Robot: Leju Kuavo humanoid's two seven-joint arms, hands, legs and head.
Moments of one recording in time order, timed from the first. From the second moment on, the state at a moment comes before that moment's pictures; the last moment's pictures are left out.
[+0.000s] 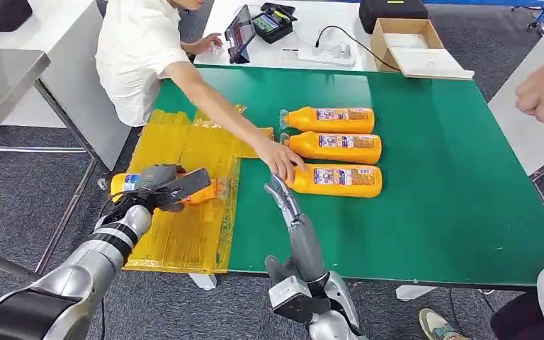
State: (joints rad) left arm -0.70 -0.02 -0.25 -0.48 -1.10 -0.01 0.01; right arm -0.10 0.09 0.65 -1.44 0.54 -0.30 -0.56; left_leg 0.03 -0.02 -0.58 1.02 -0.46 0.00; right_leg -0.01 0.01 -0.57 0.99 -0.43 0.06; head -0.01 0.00
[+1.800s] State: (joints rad) left arm -0.14 -0.04 -0.29 -1.46 -0.09 -0.01 -0.45; right arm -0.03 0.07 0.58 -1.39 0.63 -0.44 -0.55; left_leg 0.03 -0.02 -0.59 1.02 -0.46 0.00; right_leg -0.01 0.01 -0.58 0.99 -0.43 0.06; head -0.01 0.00
